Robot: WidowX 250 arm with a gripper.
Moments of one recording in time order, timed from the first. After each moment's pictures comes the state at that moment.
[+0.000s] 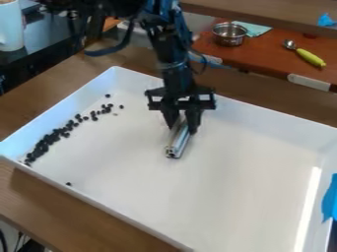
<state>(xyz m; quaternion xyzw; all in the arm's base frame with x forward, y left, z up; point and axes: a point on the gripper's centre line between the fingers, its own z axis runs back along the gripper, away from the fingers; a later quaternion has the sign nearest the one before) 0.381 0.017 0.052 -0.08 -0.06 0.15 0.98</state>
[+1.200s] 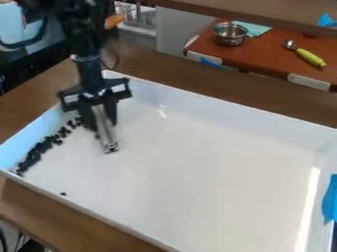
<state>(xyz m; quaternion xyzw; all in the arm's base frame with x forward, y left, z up) 0.308 0.121 0.050 -0.02 0.02 0.45 0.89</state>
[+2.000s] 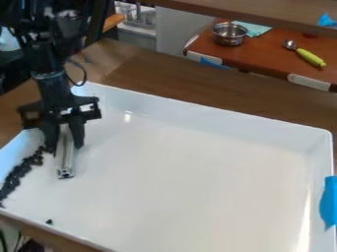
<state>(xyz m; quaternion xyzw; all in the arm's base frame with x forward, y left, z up) 0.258 0.123 0.054 -0.02 0.01 0.36 0.93</state>
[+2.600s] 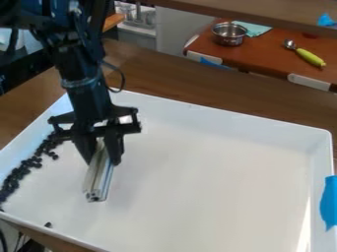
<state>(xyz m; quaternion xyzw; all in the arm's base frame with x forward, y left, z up) 0.250 0.025 0.075 -0.09 -0.02 0.23 0.97</state>
